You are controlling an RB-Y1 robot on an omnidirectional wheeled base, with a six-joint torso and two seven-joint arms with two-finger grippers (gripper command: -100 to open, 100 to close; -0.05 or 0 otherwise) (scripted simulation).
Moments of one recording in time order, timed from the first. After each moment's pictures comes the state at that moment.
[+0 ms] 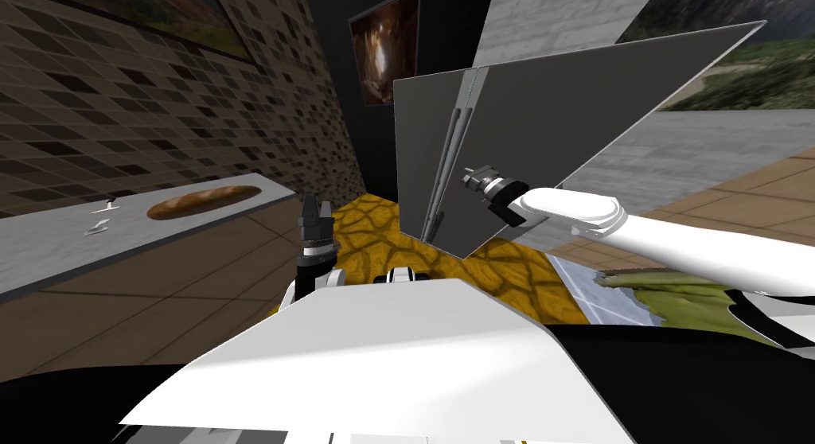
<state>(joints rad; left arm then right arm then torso) 0.50 0.03 -0.02 -2.29 -0.11 -0.56 -0.17 0.01 -1.67 0.11 -2.17 0.59 0.42 -0.22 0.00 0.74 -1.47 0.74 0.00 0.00</state>
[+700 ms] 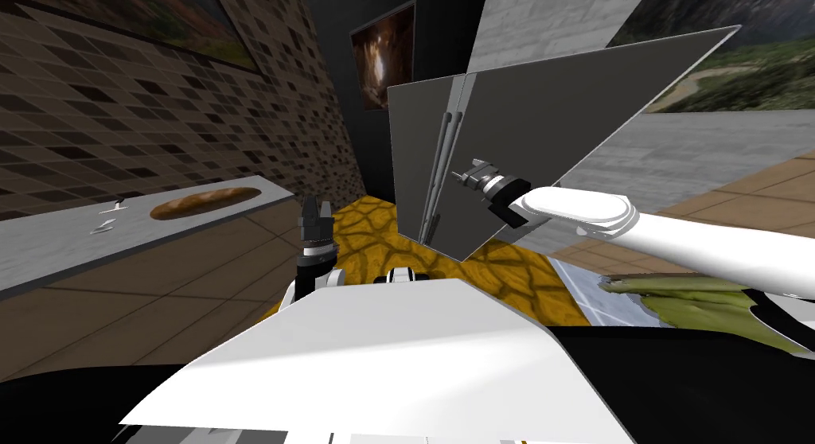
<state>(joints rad) 0.50 0.03 -0.02 -2.29 -0.11 -0.56 -0.17 0.04 -1.70 0.07 -2.23 0.64 0.44 -0.23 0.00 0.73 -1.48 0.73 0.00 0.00</state>
